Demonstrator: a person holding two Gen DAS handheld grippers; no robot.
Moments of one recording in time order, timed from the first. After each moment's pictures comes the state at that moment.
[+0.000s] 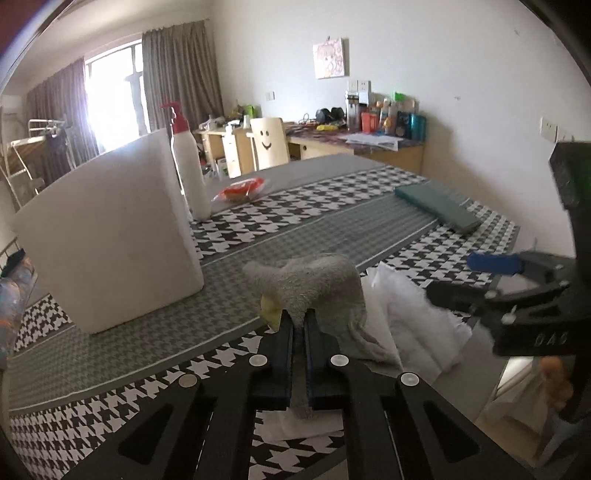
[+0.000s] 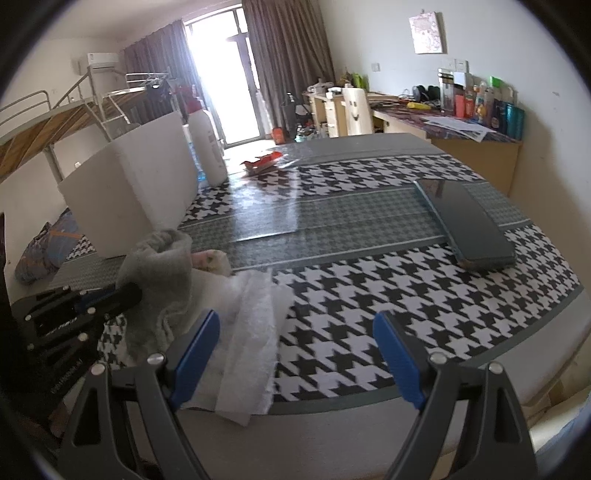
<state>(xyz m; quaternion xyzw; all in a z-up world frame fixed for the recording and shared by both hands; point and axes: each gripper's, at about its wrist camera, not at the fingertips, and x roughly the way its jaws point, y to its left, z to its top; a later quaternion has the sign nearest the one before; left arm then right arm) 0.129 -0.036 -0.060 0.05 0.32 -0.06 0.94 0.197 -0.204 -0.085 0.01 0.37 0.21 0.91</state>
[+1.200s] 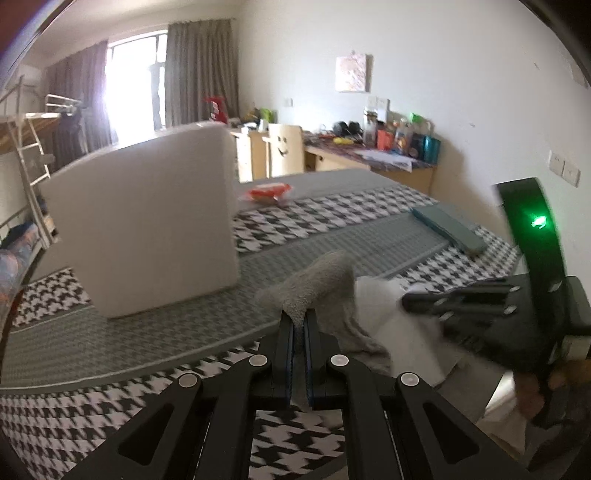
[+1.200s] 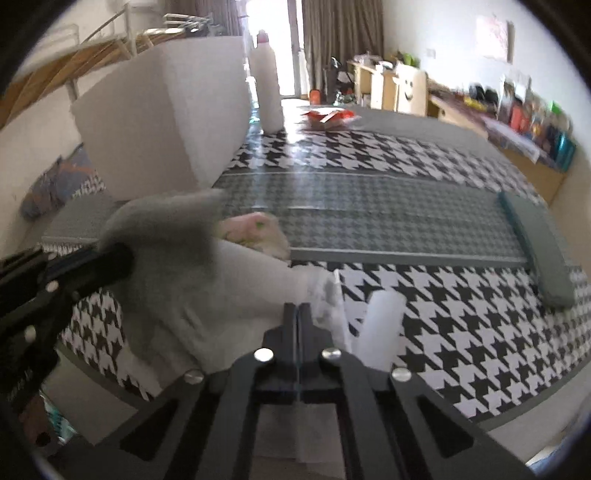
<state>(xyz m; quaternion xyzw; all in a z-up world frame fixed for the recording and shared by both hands) 0.115 0.006 -0.049 0.00 0.31 -0.05 0.95 0.215 -0.132 -0.104 -0.07 0.42 0.25 0.87</state>
